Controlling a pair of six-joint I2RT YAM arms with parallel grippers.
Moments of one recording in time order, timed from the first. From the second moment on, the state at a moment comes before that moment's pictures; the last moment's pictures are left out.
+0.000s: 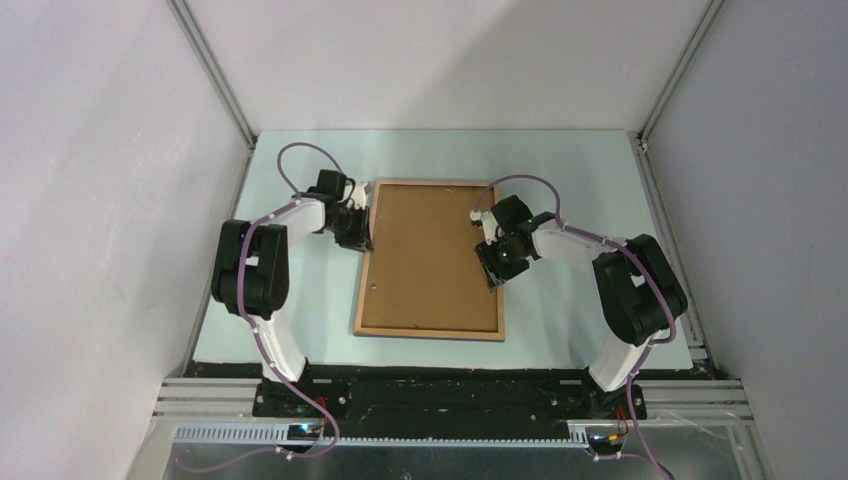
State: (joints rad) left arm -0.16 1.85 1.17 -0.48 0.34 -0.05; right arm 0.51 1.73 1.05 -0.54 -0.18 -0.06
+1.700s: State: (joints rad) left arm -0.15 1.88 1.17 -0.46 0.47 -0.05; right arm 0.27 1.78 1.16 -0.57 -0.43 -0.01
